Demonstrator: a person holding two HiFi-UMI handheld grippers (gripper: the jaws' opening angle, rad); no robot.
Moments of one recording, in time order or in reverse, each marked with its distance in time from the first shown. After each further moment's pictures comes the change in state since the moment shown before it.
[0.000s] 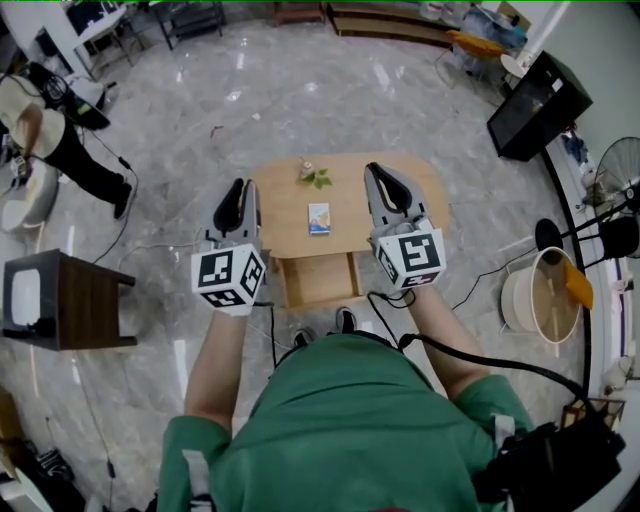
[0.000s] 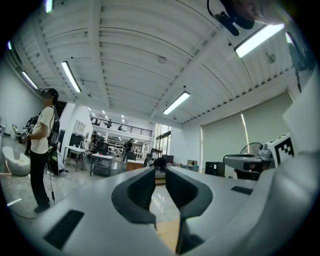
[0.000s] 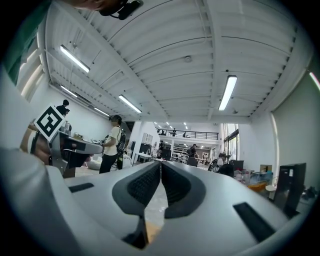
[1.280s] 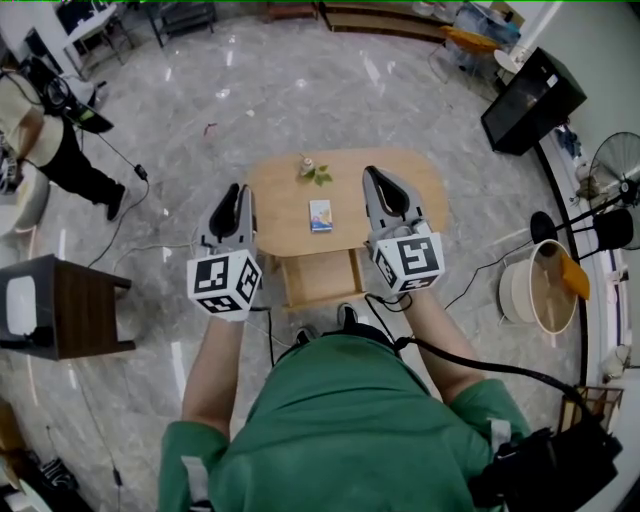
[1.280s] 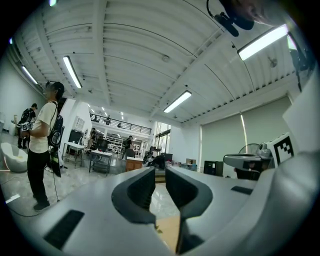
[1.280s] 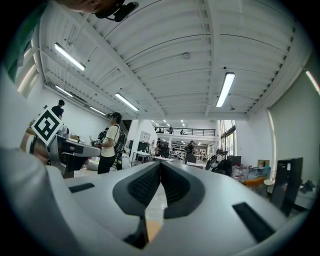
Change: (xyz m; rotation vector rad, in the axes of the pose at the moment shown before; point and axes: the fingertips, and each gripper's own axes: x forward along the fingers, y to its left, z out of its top) left arm -0.013 0.042 -0.015 -0.026 0.025 -0.017; right arm 0.016 0.036 -0.010 0.036 0.030 -0.032
